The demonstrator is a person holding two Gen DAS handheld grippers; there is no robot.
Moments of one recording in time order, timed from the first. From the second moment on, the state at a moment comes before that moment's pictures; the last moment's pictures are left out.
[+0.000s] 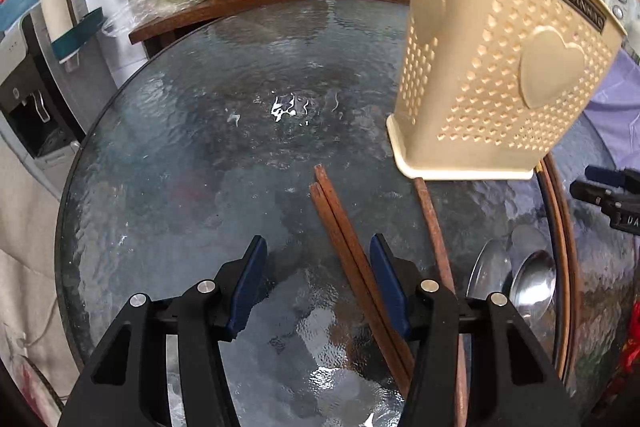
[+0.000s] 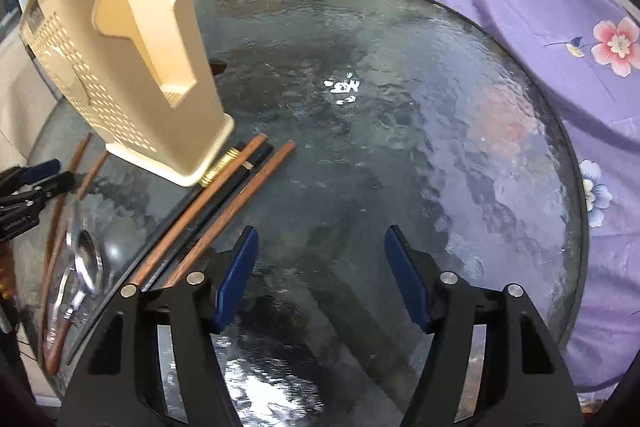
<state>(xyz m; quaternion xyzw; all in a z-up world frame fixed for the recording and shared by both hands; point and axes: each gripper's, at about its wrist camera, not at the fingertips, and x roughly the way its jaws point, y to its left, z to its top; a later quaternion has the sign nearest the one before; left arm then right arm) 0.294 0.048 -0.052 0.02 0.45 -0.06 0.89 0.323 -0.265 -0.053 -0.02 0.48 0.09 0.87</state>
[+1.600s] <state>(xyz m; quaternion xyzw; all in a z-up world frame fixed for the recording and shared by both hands) 0.297 0.047 -0.050 0.05 0.46 -0.04 0.88 0.341 -0.241 -0.044 0.00 0.51 0.09 0.86</state>
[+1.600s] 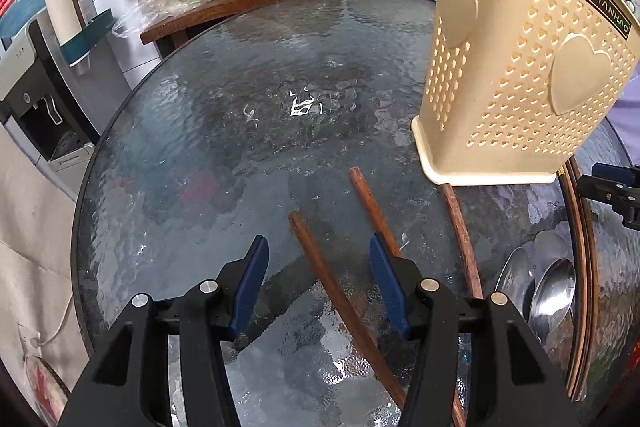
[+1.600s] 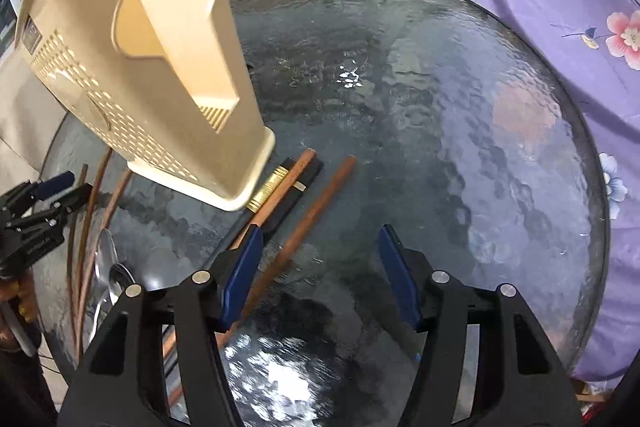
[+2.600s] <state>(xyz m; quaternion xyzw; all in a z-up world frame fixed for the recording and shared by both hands) 0.306 0.026 -0.047 0.04 0.47 -0.05 0.88 0.374 -0.248 -0.048 0.02 0.52 0.07 0.85</state>
